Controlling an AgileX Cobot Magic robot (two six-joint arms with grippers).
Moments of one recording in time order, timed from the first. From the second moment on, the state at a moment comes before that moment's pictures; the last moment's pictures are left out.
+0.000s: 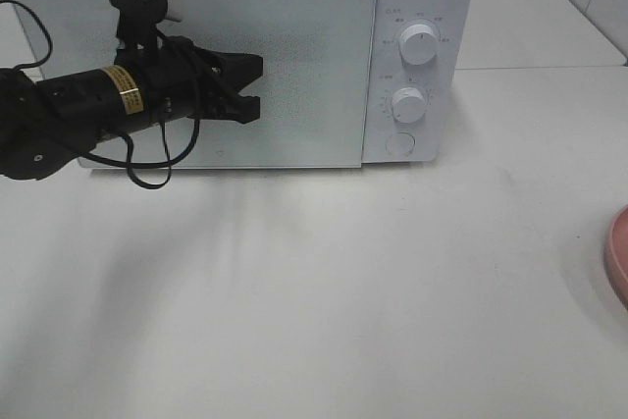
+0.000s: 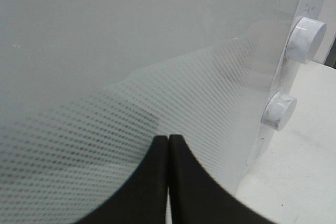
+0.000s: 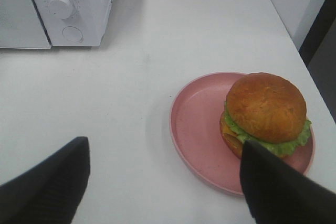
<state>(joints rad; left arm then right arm) -0.39 2.02 -0.96 0.56 -0.85 -0.40 0.06 0.00 -0.51 -0.11 1.02 0.08</state>
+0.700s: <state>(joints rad) -0.58 2.17 -1.26 0.52 -0.69 -0.45 0.06 0.00 -0.51 -0.11 1.02 0.08</state>
